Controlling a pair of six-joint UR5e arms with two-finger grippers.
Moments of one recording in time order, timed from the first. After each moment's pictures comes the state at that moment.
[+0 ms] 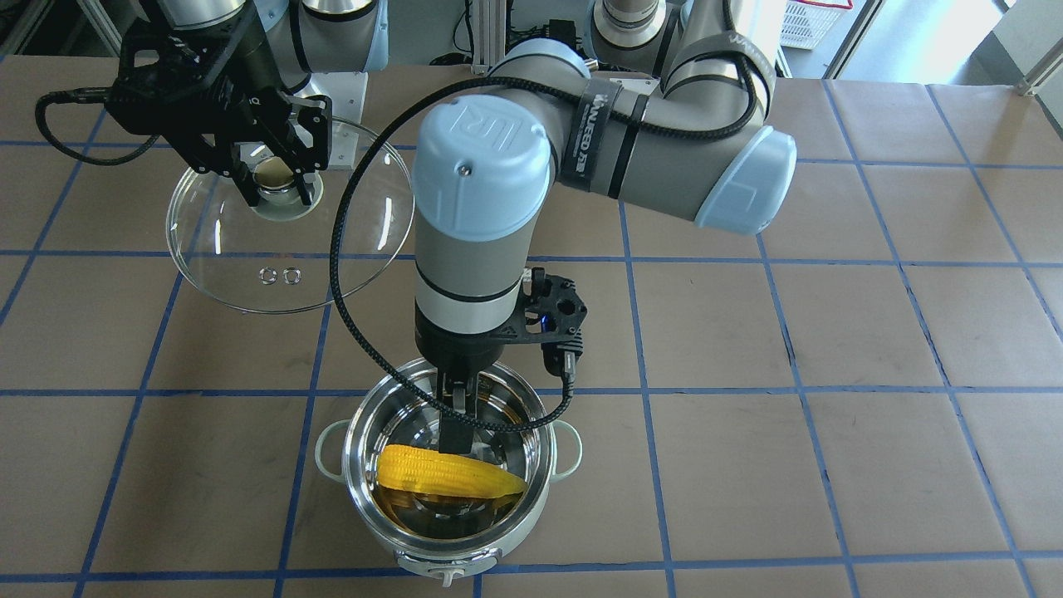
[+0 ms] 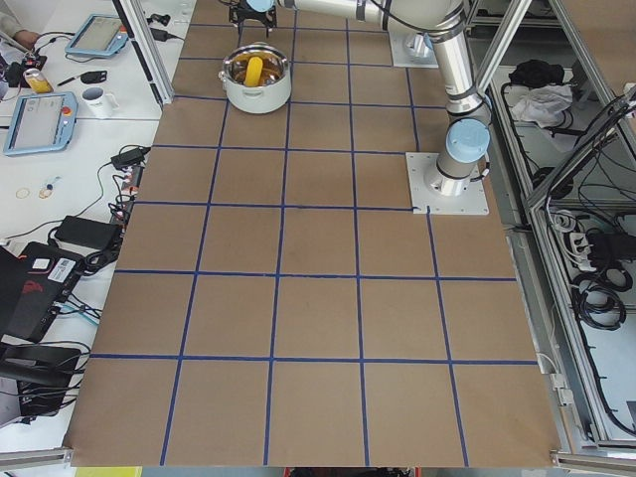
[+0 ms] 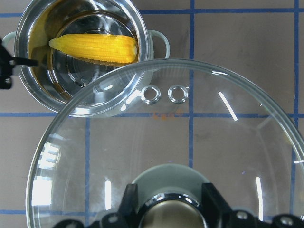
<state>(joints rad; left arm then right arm) -1.92 -2.13 -1.06 -1.37 1.51 -1.94 1.66 -1.60 1.51 -1.62 -1.54 0.08</state>
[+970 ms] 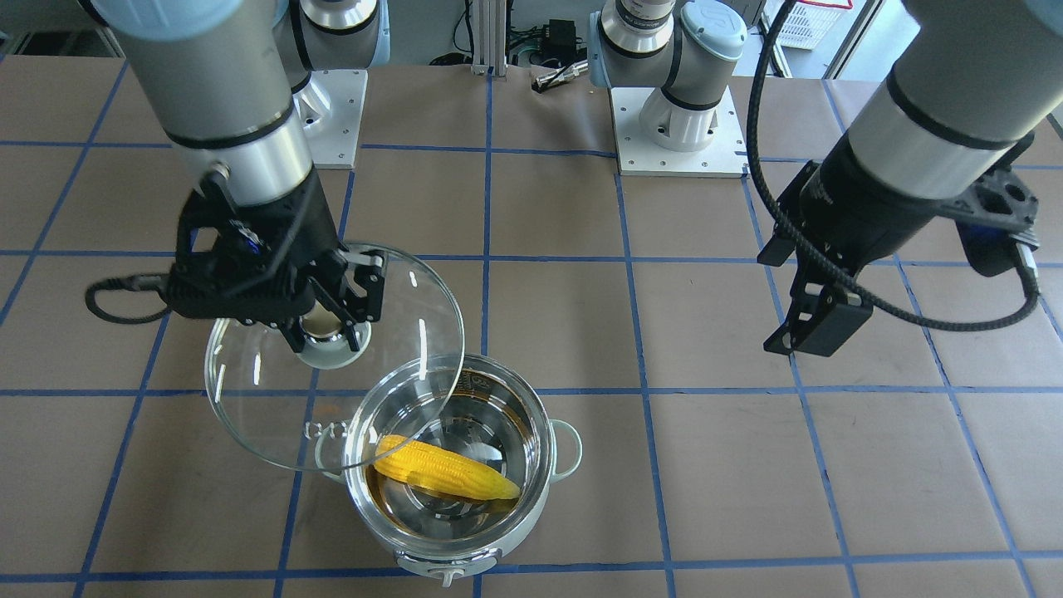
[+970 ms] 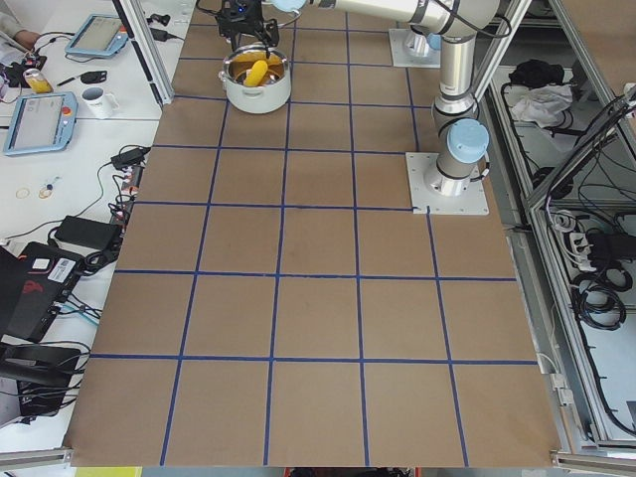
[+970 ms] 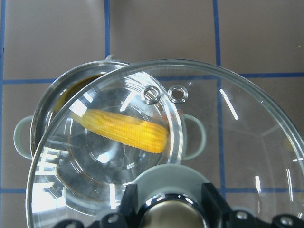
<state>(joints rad) -1.53 -1.84 -1.10 -1.73 1.50 -1.32 1.74 -1.29 1.30 -1.81 -1.56 0.18</state>
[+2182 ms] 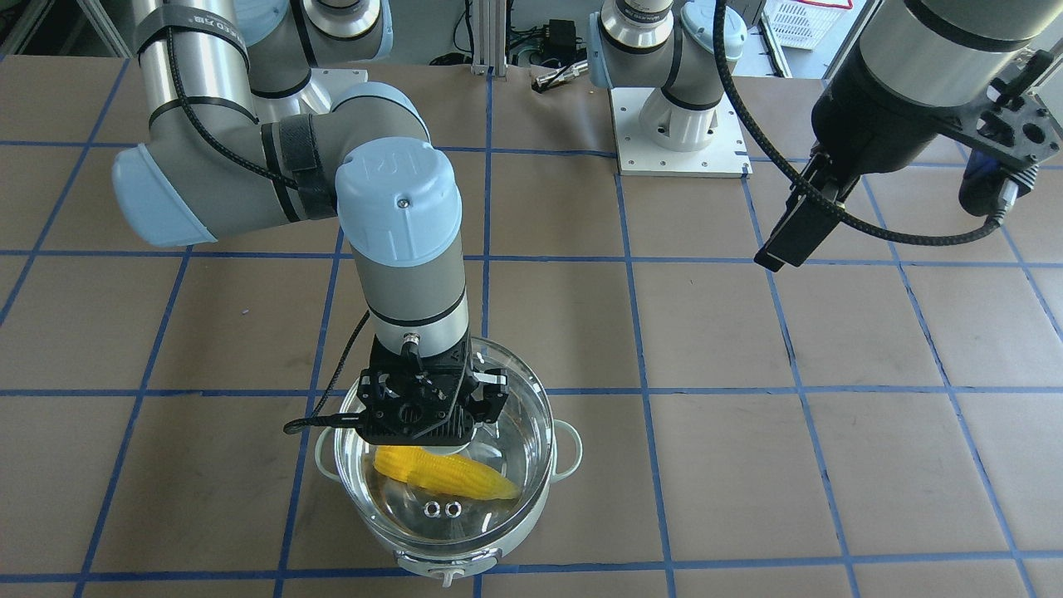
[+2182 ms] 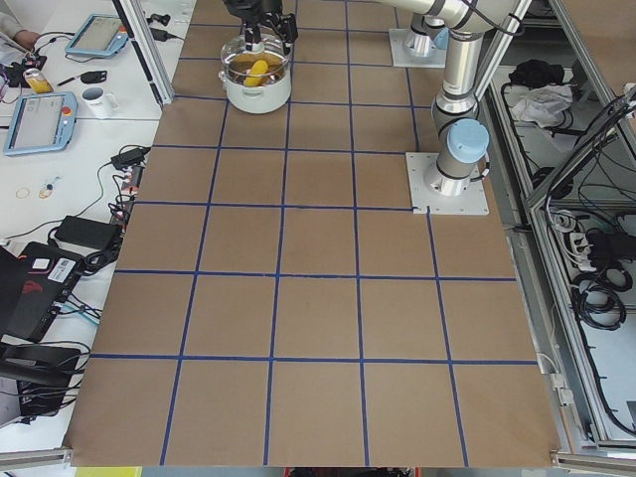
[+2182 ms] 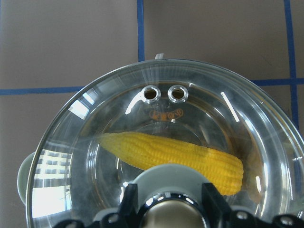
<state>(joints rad) -1.52 -1.78 -1.10 -1.87 1.56 -0.94 1.86 -1.07 1.28 -2.00 -1.60 0.31</state>
